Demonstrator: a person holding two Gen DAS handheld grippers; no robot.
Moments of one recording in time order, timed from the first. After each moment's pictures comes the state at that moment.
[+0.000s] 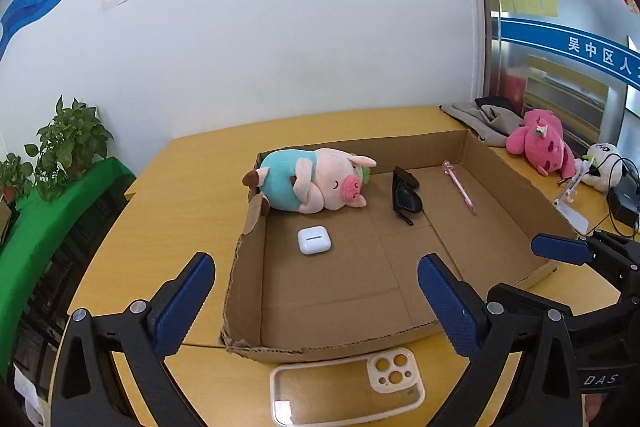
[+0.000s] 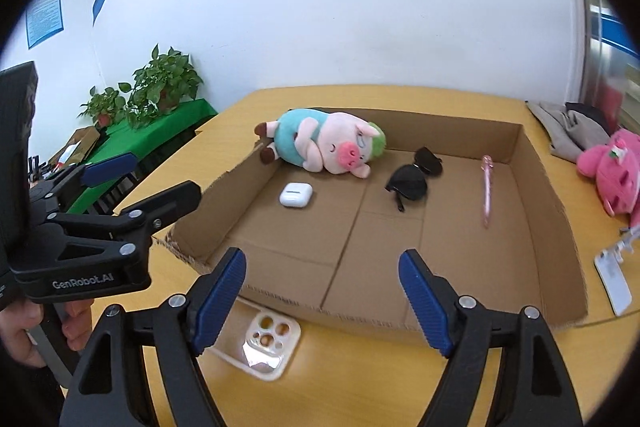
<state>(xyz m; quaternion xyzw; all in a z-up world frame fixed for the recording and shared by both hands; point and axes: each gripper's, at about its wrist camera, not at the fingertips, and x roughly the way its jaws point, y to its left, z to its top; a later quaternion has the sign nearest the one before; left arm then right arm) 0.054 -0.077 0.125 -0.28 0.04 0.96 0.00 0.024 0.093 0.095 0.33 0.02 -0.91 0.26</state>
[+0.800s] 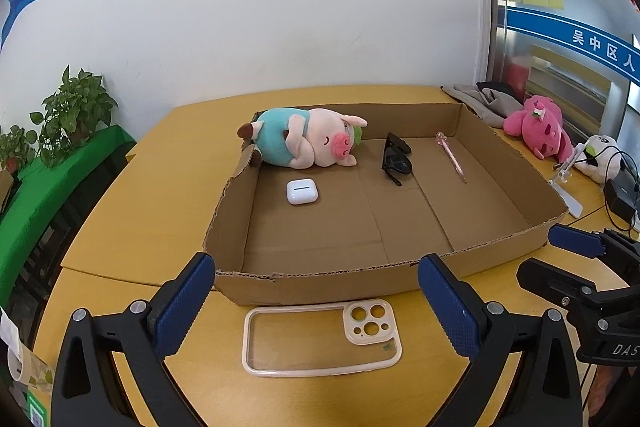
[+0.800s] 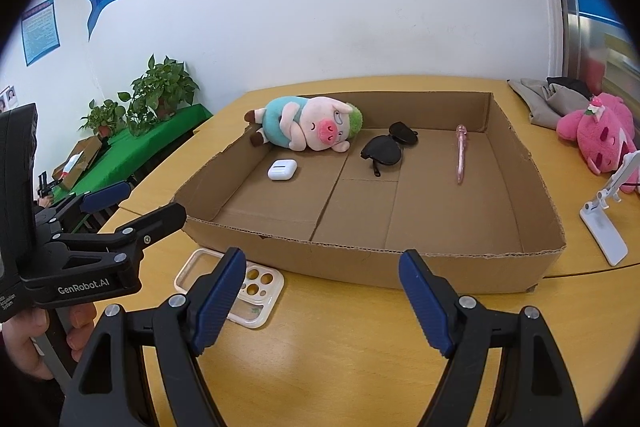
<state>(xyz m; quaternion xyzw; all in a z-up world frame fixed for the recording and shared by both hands) 0.082 -0.062 0.096 -0.32 0.01 0.95 -0.01 0.049 0.132 0.069 0.33 -0.01 -0.91 0.26</state>
